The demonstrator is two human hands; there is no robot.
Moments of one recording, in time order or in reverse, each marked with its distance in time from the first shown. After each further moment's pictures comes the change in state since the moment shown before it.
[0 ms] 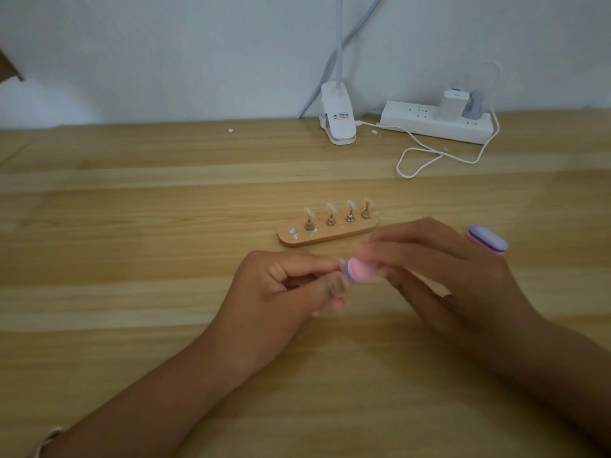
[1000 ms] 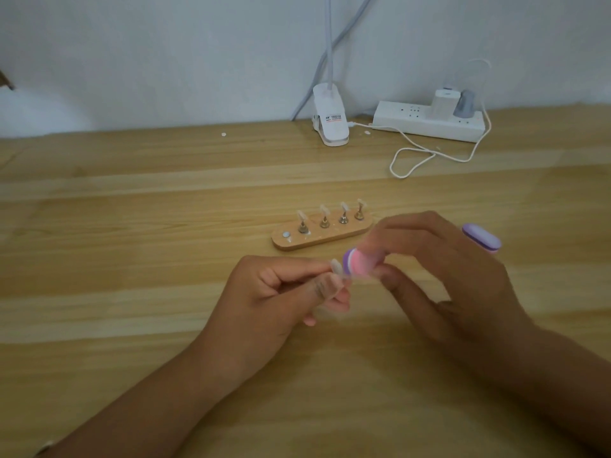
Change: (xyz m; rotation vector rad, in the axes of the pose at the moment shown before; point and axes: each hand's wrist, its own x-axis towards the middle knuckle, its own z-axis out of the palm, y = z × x) left_hand -0.002 0.002 -0.003 -0.024 -0.039 -0.045; right_hand -0.001 -0.005 0.001 0.037 0.089 0.045
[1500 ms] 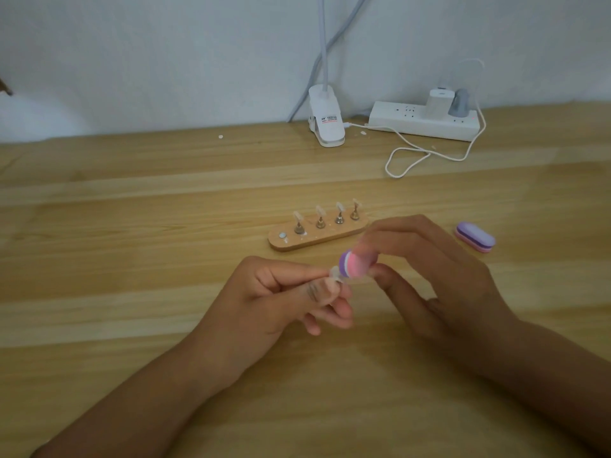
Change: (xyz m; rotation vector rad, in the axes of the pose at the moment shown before) left_hand 0.000 0.005 -0.001 -0.120 -0.129 -0.107; right_hand -0.003 0.005 0.003 0.084 -0.021 -0.012
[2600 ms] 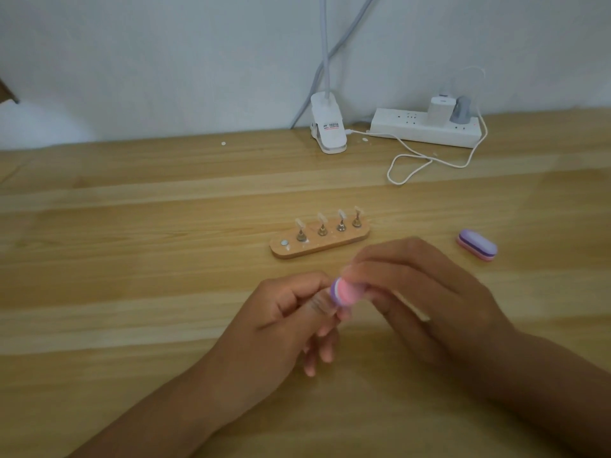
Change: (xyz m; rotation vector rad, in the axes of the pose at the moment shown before) left_hand -0.006 -0.002 0.009 0.082 -0.036 0.018; right_hand -0.003 0.000 0.005 -0.054 0.010 -0.080
